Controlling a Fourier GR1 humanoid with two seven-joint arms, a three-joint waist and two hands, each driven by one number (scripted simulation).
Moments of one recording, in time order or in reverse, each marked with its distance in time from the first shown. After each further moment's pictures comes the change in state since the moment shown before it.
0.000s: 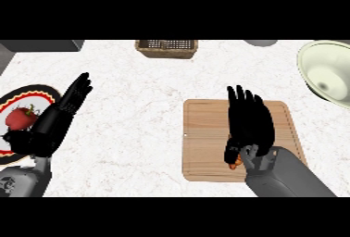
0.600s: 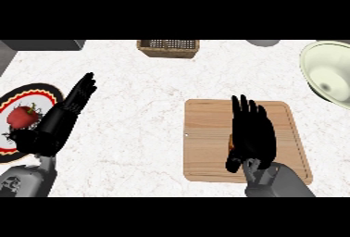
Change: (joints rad) left arm -0.006 -0.050 0.021 -0.006 -0.040 -0.034 0.020; right arm 0.156 0.070 -0.043 -0.032 0.195 -0.014 -0.095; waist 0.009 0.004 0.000
